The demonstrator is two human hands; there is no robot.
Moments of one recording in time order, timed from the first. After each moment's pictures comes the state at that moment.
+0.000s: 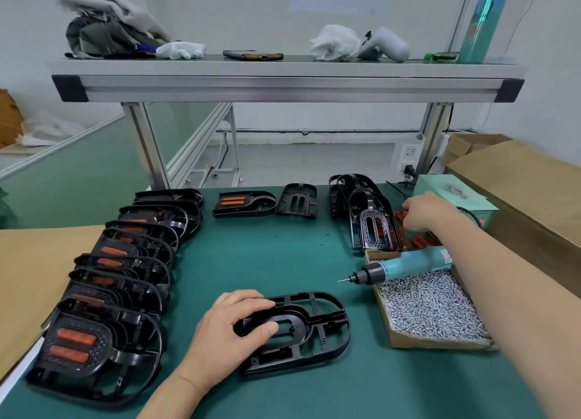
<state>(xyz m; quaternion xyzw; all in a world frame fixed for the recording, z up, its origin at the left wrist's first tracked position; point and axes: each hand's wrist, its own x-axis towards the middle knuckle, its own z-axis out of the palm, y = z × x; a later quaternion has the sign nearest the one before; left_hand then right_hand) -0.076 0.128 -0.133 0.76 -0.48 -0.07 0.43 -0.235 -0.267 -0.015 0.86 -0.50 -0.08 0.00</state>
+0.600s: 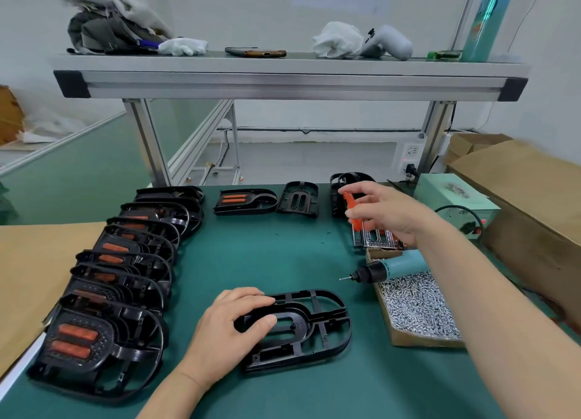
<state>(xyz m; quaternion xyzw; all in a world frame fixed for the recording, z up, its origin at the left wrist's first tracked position) -0.078 0.128 -0.131 0.76 -0.47 -0.07 0.43 -0.218 -0.166 0.015 0.78 -0.27 0.14 -0.55</state>
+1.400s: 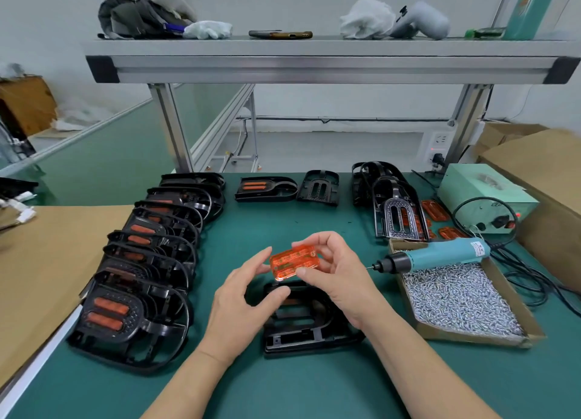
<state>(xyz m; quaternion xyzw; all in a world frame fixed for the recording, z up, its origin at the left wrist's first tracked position) -0.084 0.131 -0.118 0.75 -0.39 -0.06 0.53 -0.198 -0.032 -0.083 0.68 -0.15 0.23 -0.68</state>
